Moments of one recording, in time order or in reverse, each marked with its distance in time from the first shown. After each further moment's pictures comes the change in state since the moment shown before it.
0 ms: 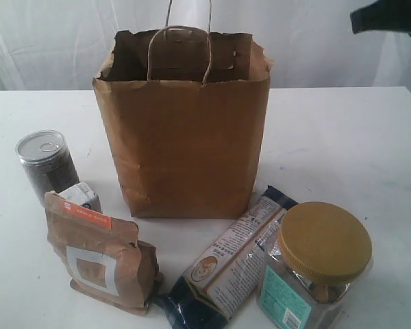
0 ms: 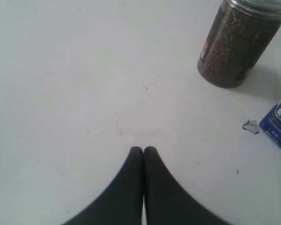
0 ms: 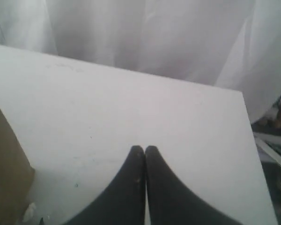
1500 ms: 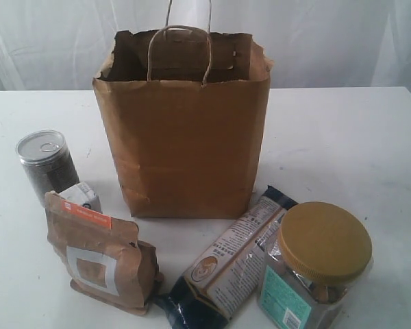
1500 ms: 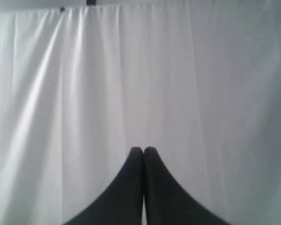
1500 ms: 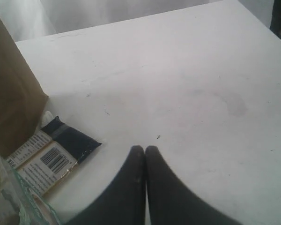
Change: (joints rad) left arm 0.000 0.164 -0.414 -0.478 -0.779 0.663; right arm -0.167 -0.808 1.098 0.045 -0.470 0.279
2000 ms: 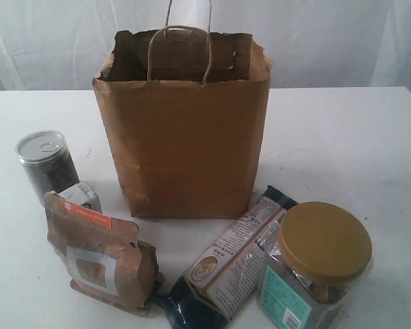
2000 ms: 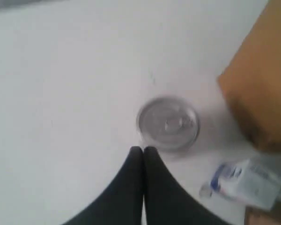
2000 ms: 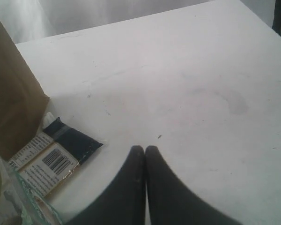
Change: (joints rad) left arm 0.000 0.953 -0.802 0.098 1.284 0.087; right arm 0.000 0.000 0.000 0.009 0.000 0.009
